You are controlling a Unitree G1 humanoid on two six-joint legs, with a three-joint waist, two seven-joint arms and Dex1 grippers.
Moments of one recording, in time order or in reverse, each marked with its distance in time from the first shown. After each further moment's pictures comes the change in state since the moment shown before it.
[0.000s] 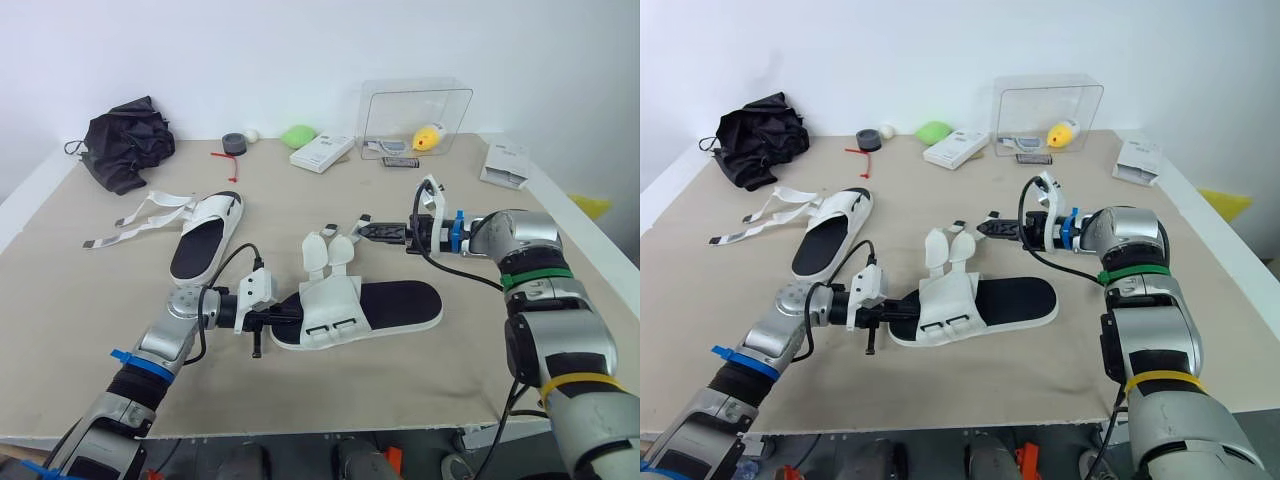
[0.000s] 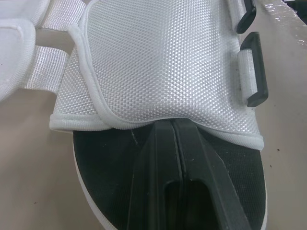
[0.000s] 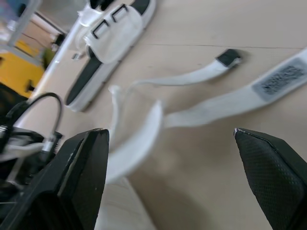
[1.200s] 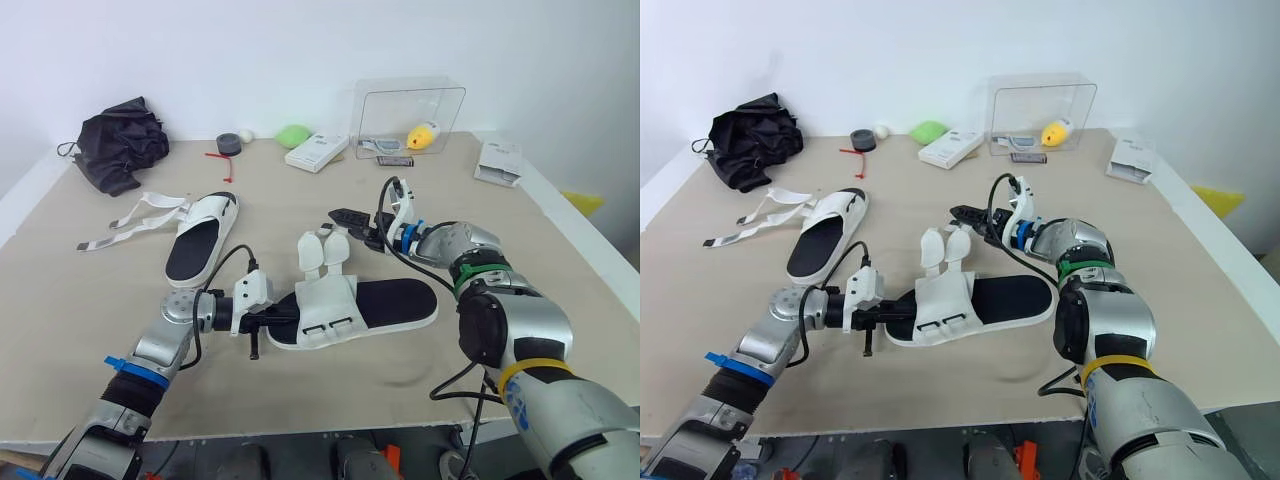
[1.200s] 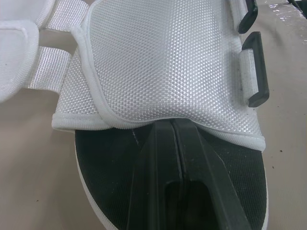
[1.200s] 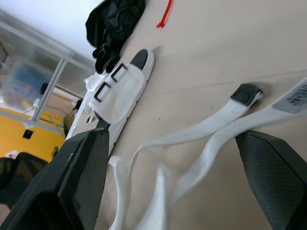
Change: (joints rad) left arm 0.040 0.016 0.018 -0.046 0.000 0.001 0.025; right arm -0.084 0.209 -0.322 0.306 -0.008 -0.252 -0.266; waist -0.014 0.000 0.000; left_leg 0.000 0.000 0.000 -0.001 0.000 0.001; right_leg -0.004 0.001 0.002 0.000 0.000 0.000
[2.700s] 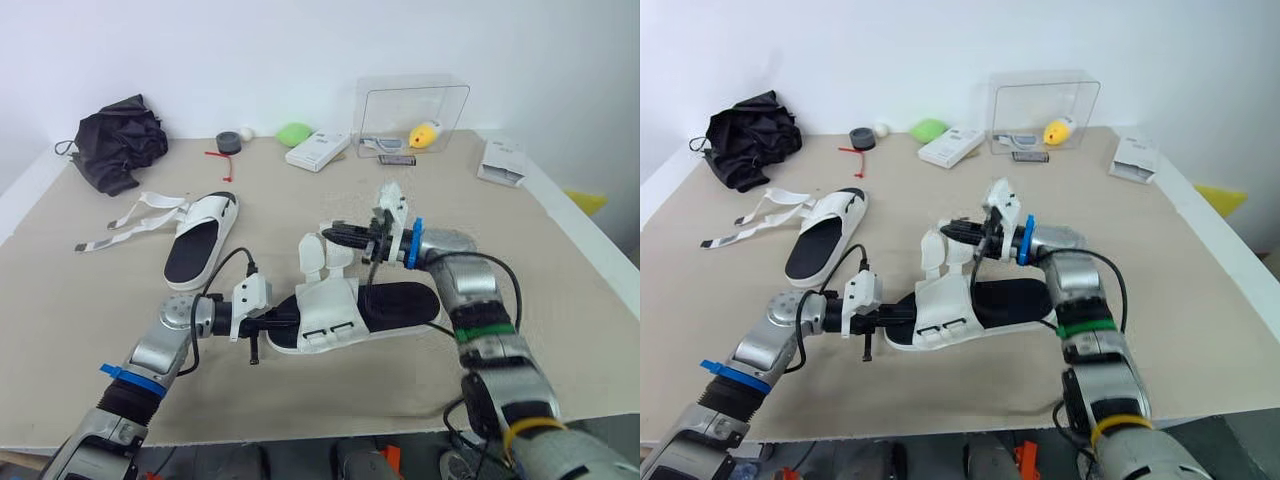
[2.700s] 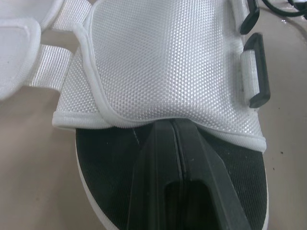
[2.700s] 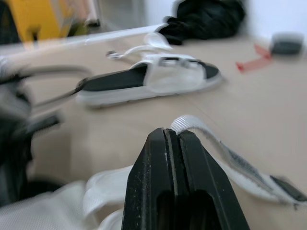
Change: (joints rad) left arm 0.036 0.003 0.006 -0.057 -0.005 0.022 0.013; right arm 0.477 -0.021 0.334 -0.896 -0.210 -0.565 0.317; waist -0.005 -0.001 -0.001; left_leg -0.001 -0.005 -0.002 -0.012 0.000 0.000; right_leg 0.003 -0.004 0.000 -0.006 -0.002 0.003
